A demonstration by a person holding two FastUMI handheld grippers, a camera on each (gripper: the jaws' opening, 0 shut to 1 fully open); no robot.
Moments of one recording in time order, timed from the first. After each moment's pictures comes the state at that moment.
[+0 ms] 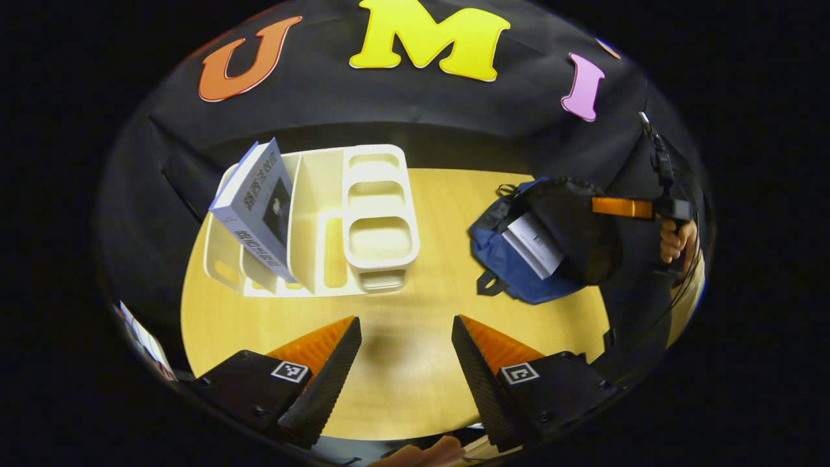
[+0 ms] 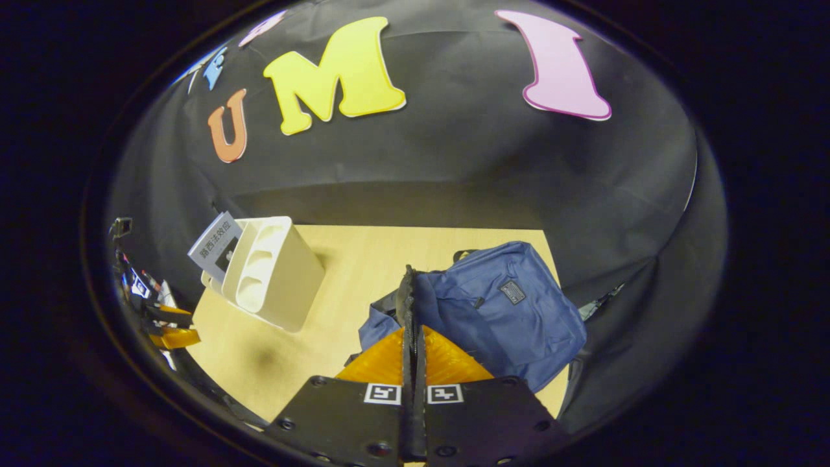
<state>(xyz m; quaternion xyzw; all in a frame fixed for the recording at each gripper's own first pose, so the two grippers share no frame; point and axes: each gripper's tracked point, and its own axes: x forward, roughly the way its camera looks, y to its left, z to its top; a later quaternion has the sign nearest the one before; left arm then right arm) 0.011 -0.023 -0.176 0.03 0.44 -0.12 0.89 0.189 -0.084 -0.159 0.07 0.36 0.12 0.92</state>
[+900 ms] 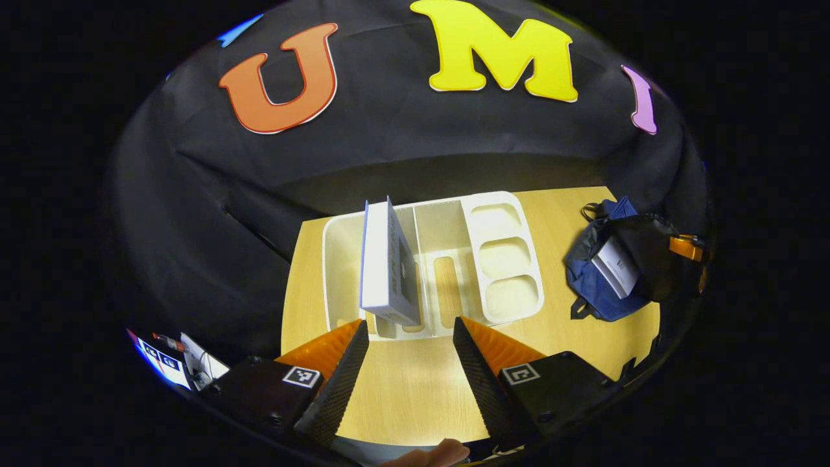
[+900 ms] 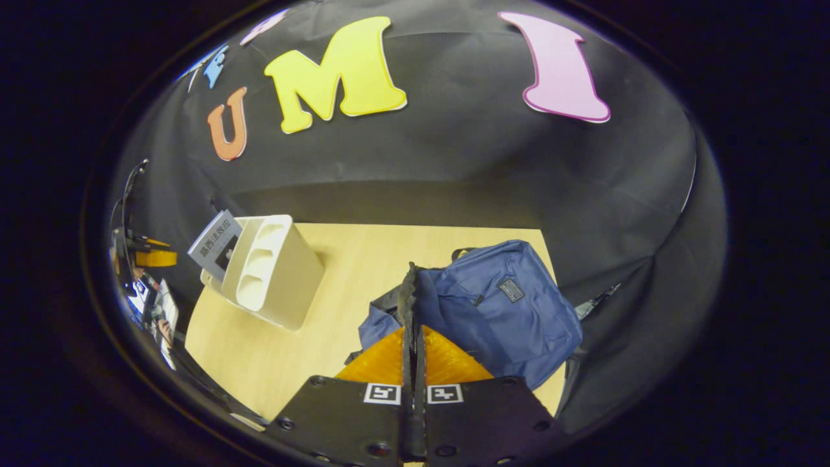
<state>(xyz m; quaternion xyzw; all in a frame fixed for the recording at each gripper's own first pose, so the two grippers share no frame) 0.131 0.109 -0.109 0.09 0.45 -0.02 0.89 0.185 -0.082 -0.153 0.08 0.37 0.12 0.92</state>
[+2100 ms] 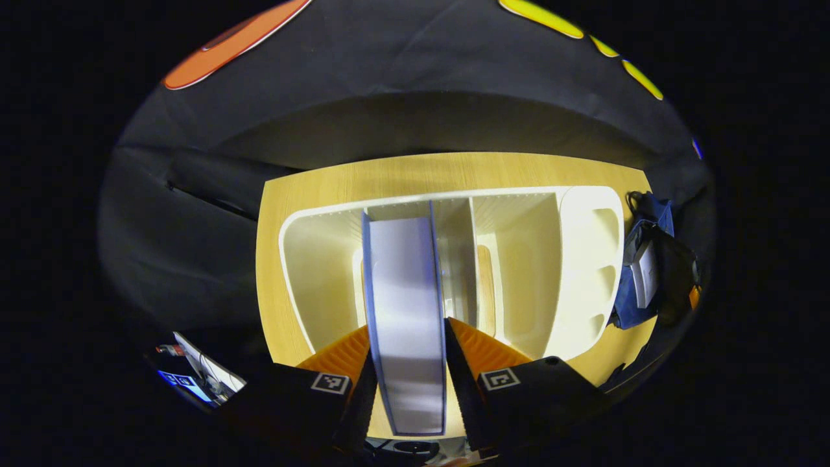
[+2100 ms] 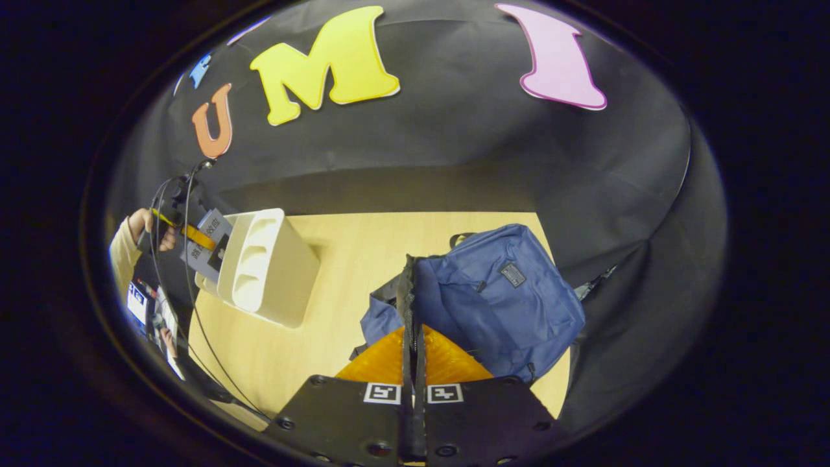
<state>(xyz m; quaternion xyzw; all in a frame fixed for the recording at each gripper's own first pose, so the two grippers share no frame) 0.240 0.151 -0.222 0.05 0.61 -0.03 0.79 0.179 -0.070 -0.160 0.08 0.40 0.09 0.91</state>
